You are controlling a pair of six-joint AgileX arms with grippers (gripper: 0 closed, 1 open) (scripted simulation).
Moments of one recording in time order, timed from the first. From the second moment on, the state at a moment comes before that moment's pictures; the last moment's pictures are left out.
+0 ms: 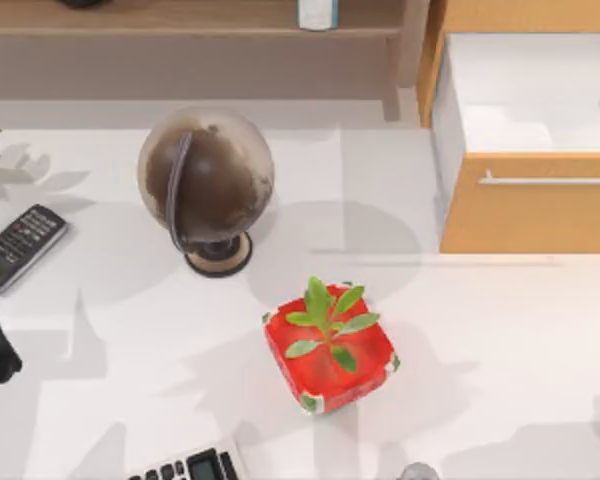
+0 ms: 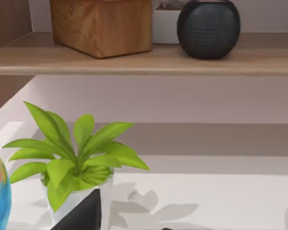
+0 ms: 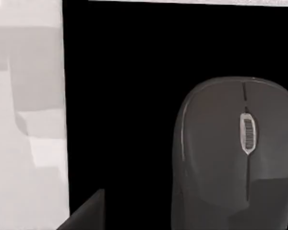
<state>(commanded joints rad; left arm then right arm) 0.00 0.00 0.00 0.00 0.00 0.00 -0.07 1.14 0.50 -0.82 -0.01 -0.10</state>
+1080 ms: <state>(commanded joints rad) 0.00 0.00 0.00 0.00 0.00 0.00 0.26 1.42 0.27 0.62 0.18 -0.88</state>
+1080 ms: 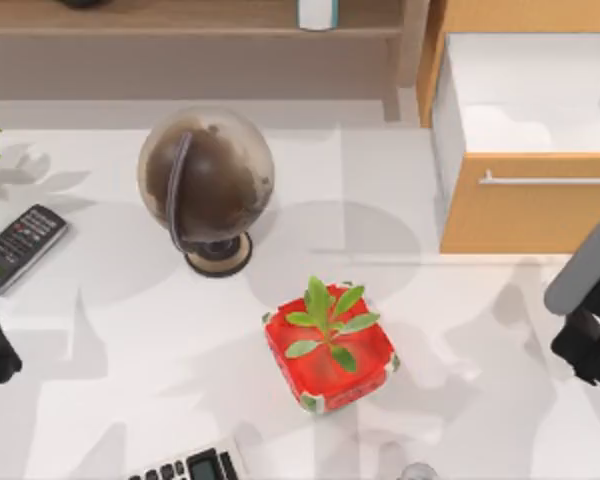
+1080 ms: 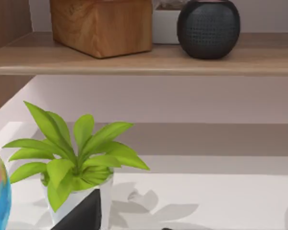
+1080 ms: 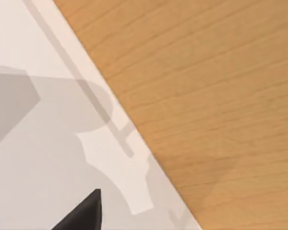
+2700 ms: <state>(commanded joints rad) 0.00 0.00 0.00 0.00 0.00 0.00 0.32 1.99 0.29 1.70 0.35 -1.56</state>
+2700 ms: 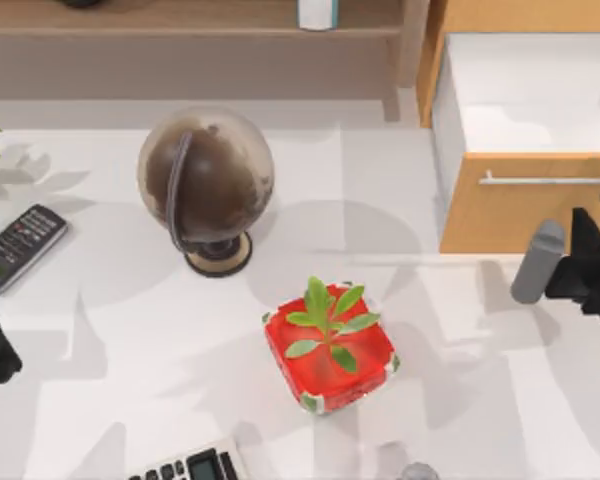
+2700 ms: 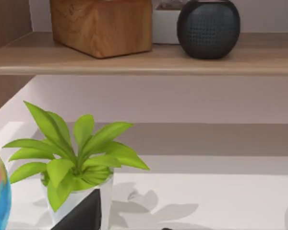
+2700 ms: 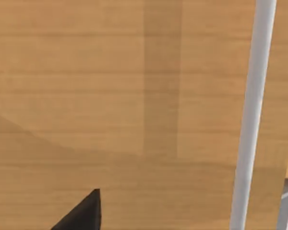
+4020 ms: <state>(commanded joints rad) 0.00 0.00 0.00 0.00 0.00 0.00 0.31 1.99 0.31 1.68 0.34 -1.56</state>
